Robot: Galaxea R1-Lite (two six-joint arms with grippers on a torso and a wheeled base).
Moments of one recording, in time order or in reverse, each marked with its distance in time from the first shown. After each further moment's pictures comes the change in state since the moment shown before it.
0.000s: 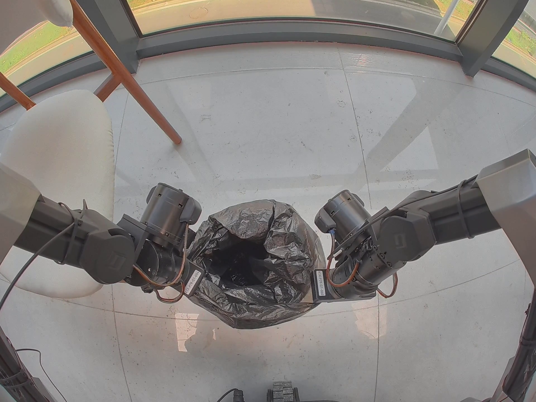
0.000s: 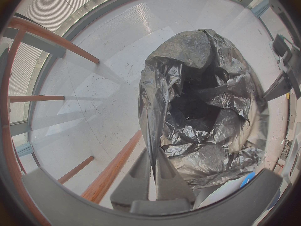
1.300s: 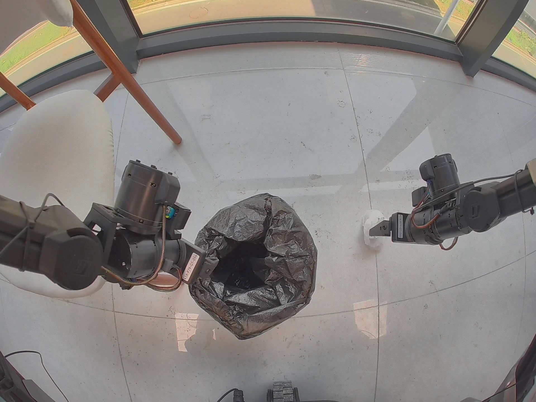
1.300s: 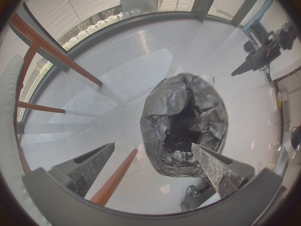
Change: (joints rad) left arm -0.034 -0.149 0.052 -0.112 -0.074 0.012; right arm -0.419 -0.157 0.246 -0.433 0.029 -0.290
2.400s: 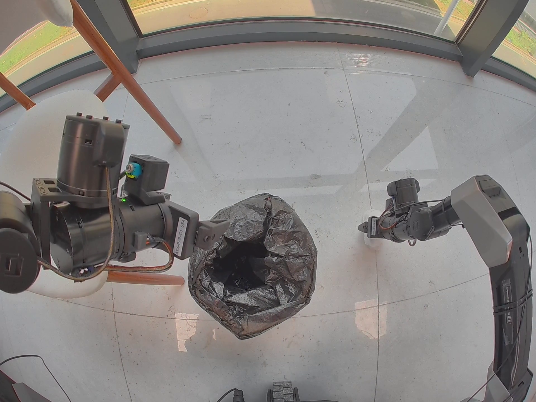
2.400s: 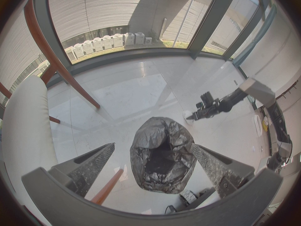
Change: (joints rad) left arm -0.082 -0.211 -0.021 -0.022 -0.075 -0.104; right arm -0.093 0.565 -0.476 -0.181 -0.063 -0.071
